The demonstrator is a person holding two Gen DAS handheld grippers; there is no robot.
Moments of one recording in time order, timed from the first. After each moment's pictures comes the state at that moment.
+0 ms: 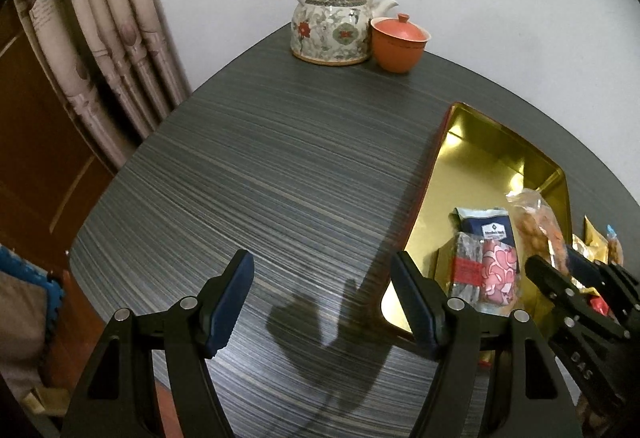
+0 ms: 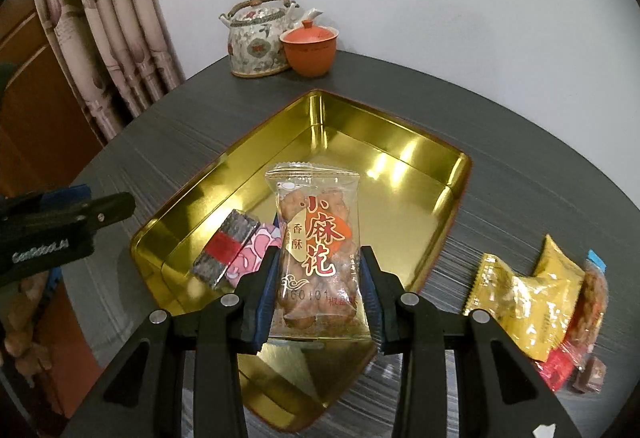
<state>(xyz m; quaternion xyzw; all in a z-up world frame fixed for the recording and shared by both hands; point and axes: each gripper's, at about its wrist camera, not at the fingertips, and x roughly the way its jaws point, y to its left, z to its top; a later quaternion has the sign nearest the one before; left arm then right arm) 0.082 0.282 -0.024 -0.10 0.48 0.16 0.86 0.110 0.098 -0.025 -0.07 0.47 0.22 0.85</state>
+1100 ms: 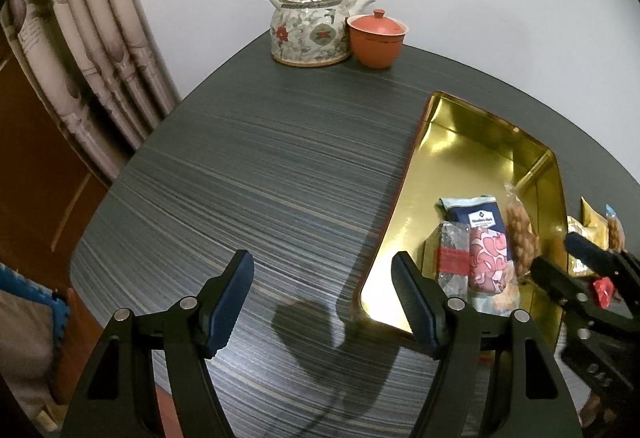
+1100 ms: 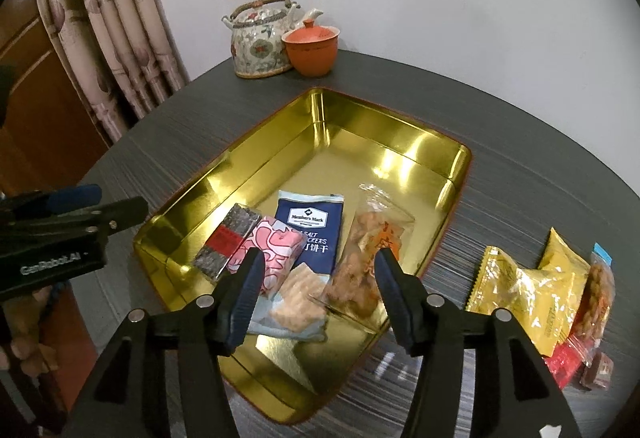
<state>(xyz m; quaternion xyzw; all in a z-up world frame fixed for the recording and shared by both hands) 0.084 0.265 -0.022 -0.07 0.48 0.15 0.86 0.101 0.084 -0.018 -0.05 0.46 0.24 0.85</state>
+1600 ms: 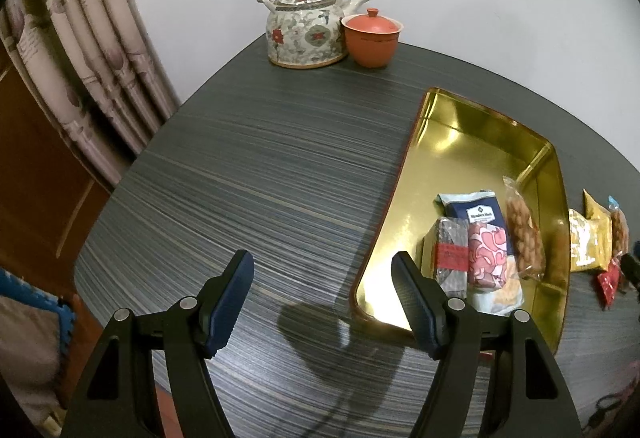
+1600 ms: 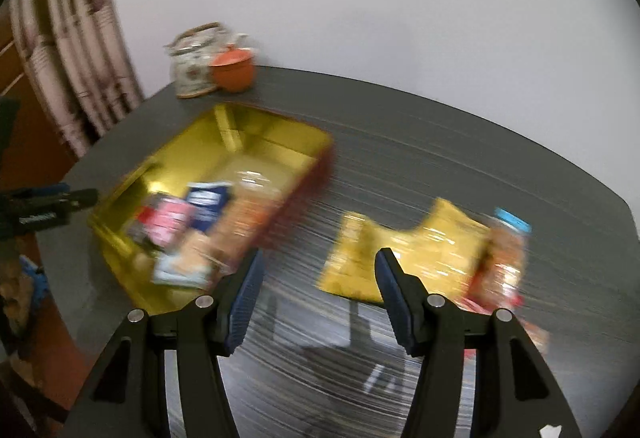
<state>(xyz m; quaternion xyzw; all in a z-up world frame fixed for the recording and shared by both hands) 0.085 0.258 -0.023 -0.05 0.48 0.15 0.86 0.091 -0.040 -0.003 -0.05 0.45 0.14 0.88</state>
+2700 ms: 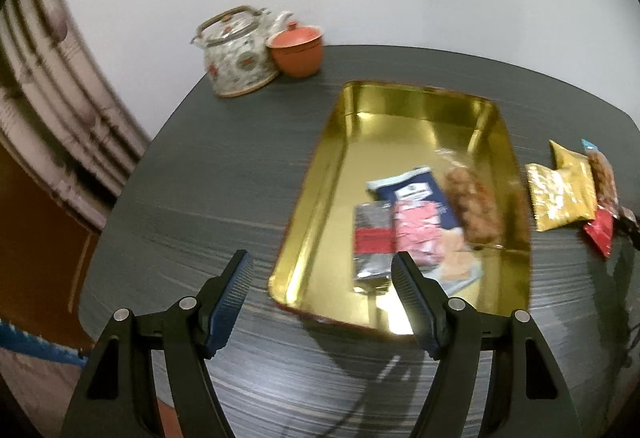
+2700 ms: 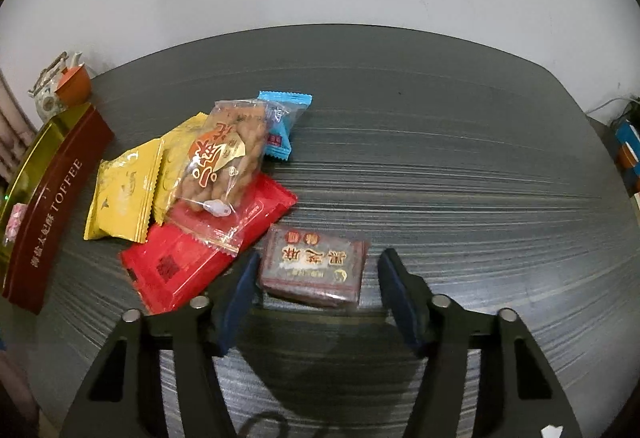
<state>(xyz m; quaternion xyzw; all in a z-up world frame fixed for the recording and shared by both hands) 0.086 0.186 -0.017 0.04 0.47 0.09 0.88 0.091 -0.203 -0.076 0.03 0.49 0.00 0.87</state>
